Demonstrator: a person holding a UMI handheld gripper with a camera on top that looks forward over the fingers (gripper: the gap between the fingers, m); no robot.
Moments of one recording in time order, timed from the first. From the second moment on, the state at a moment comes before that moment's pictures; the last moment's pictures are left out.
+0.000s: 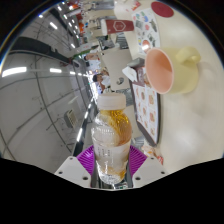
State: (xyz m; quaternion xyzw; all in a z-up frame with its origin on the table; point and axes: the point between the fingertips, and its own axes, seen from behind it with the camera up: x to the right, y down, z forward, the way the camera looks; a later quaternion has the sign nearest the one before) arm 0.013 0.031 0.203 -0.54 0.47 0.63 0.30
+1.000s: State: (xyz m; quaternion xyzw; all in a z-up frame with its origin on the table) arm 0.287 0.034 0.242 -0.78 0.08 0.15 0.61
